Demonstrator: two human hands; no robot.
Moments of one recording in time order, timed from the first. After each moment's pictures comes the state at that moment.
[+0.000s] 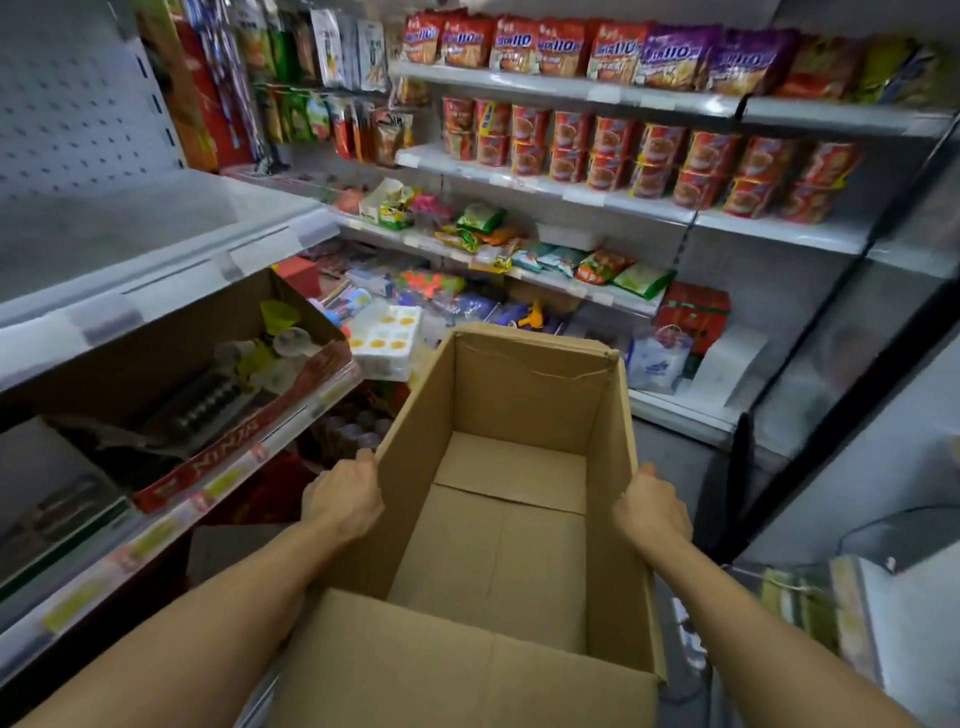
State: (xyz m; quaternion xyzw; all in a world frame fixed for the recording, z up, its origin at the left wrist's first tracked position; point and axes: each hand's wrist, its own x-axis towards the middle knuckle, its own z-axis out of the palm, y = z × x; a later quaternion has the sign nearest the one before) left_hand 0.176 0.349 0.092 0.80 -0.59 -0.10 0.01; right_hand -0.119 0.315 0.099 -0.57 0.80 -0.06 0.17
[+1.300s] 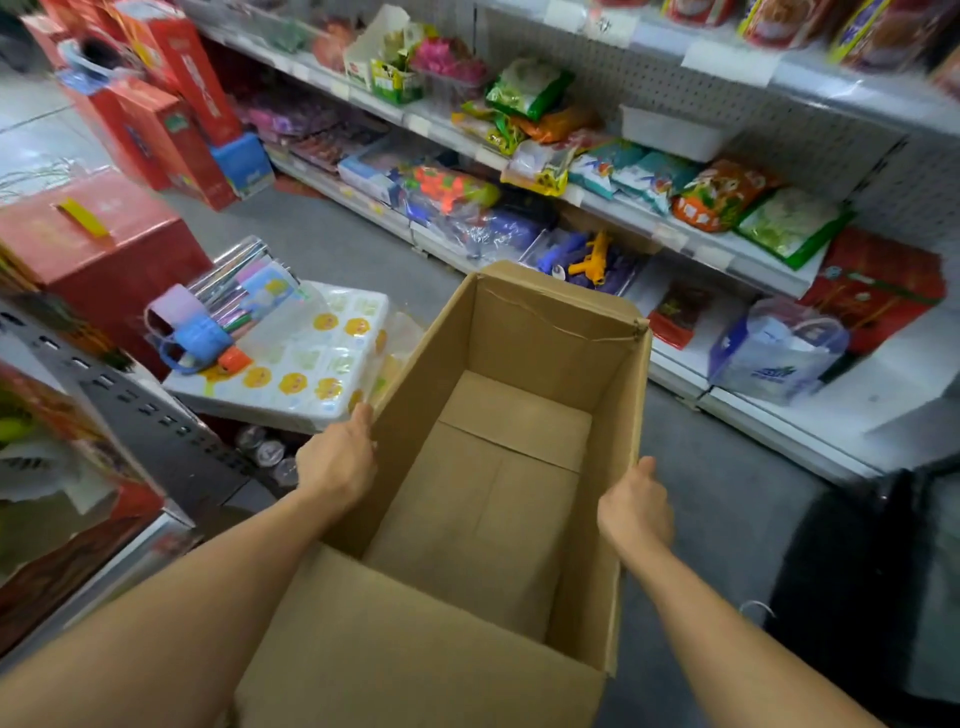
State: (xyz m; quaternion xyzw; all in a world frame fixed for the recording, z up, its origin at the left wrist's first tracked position) left_hand 0.201 -0.118 -0.044 0.84 -0.52 -0.13 -0.03; right_hand -0.074 -0.161 -0.063 -0.53 0.81 0.00 0.23
